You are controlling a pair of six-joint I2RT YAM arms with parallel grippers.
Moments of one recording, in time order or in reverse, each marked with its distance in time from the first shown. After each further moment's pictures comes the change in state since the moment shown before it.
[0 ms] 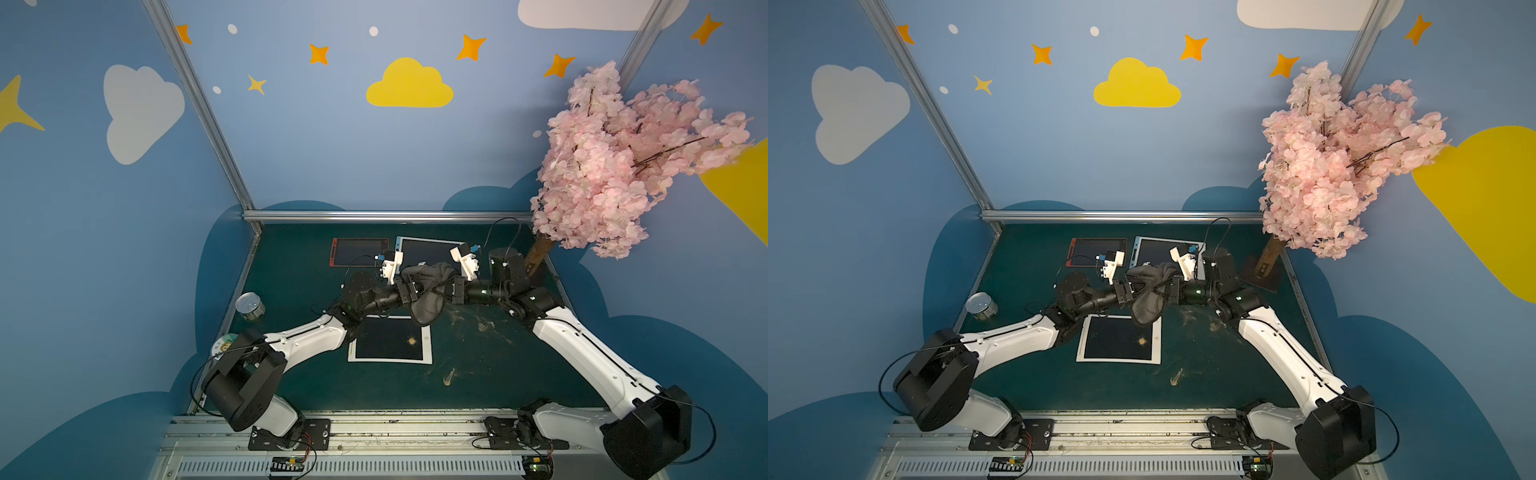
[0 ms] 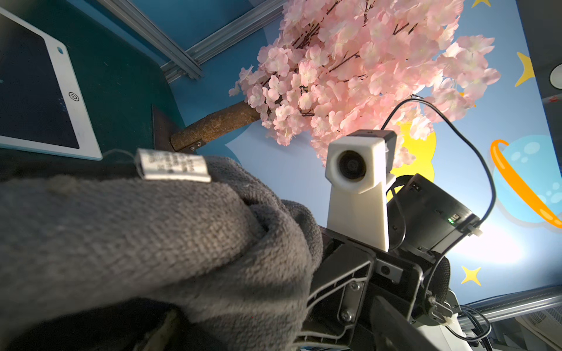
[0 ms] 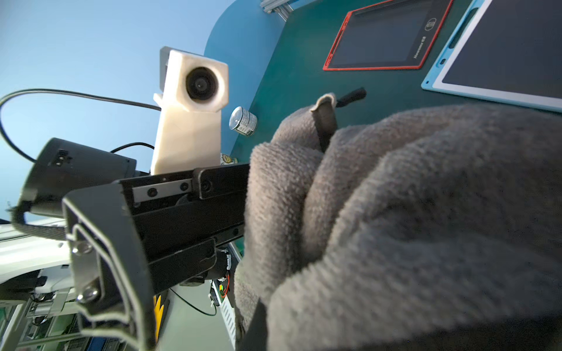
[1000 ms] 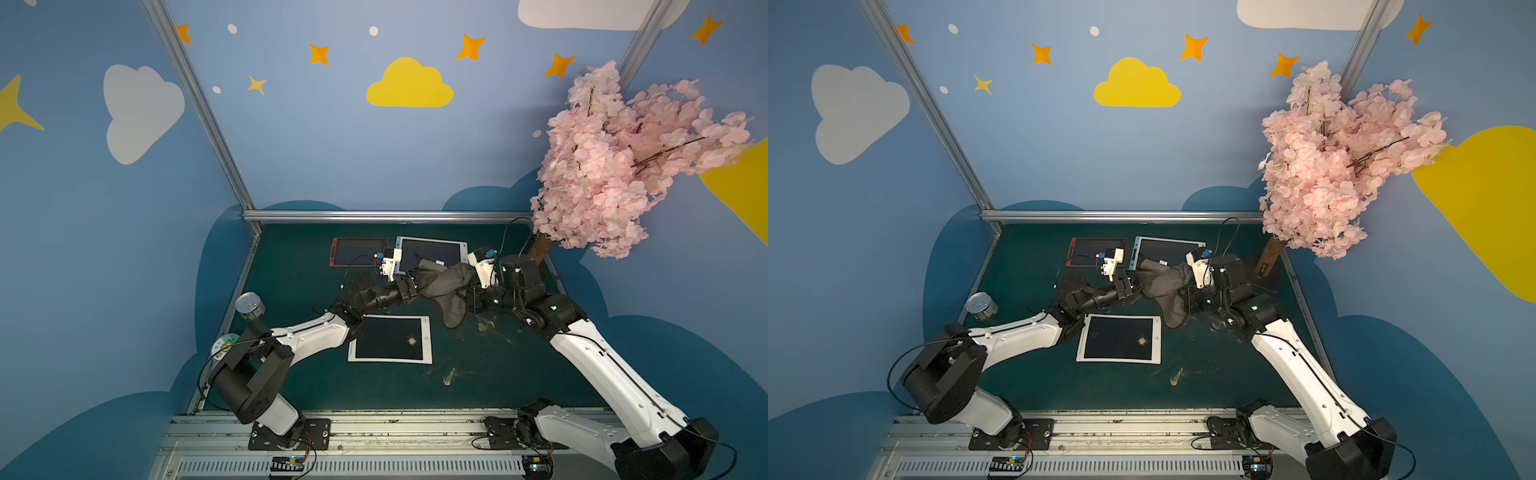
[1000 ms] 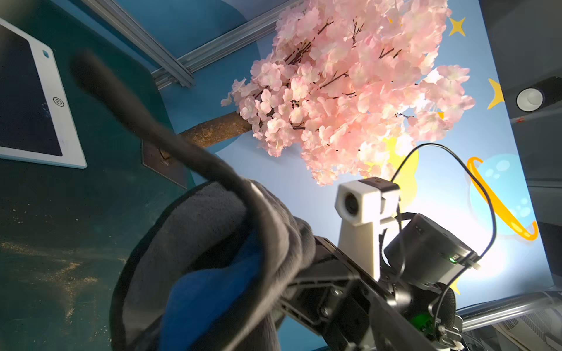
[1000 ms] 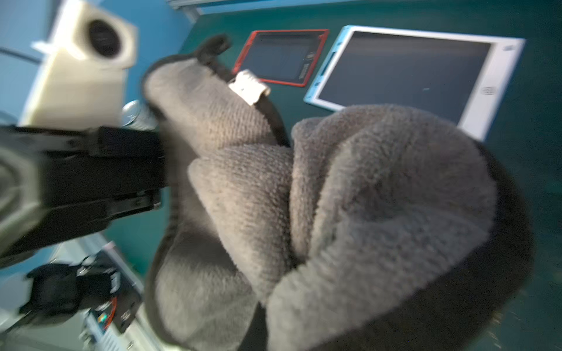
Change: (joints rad) left arm 0.013 0.001 -0.001 0.045 -0.002 -0.042; right arm 0.000 -0.134 0.057 -0.340 0.562 -0.258
